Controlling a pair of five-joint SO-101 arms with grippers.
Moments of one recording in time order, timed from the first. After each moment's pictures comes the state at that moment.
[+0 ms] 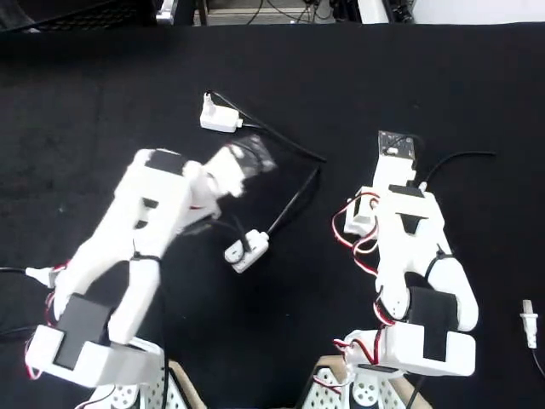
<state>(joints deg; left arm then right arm) 12.3 -5.8 25.3 67.2 -46.6 10.2 -1.5 45.8 43.6 -0.9</state>
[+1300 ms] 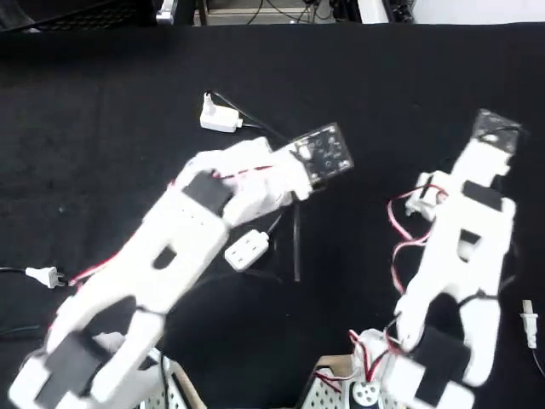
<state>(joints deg) 30.3 -19.0 22.7 49.8 -38.0 27.4 -14.3 35.7 52.6 -3.5</state>
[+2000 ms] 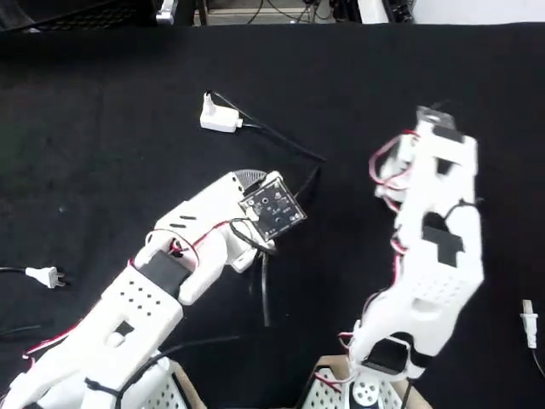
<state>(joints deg) 30.3 -48.0 61.5 21.1 -32.0 17.6 27.6 -0.1 72.7 -1.9</state>
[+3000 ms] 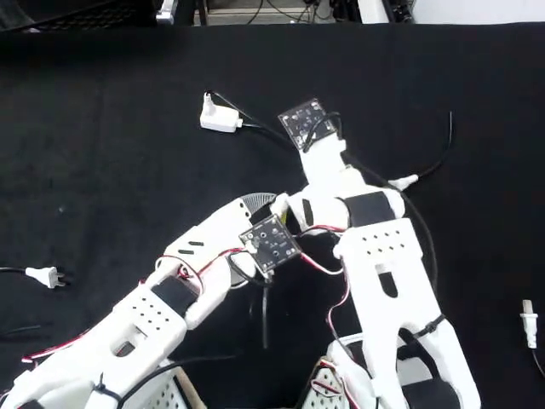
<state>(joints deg) 34.2 -47.9 77.1 1.1 -29.4 -12.5 -32.7 41.9 60.3 14.7</state>
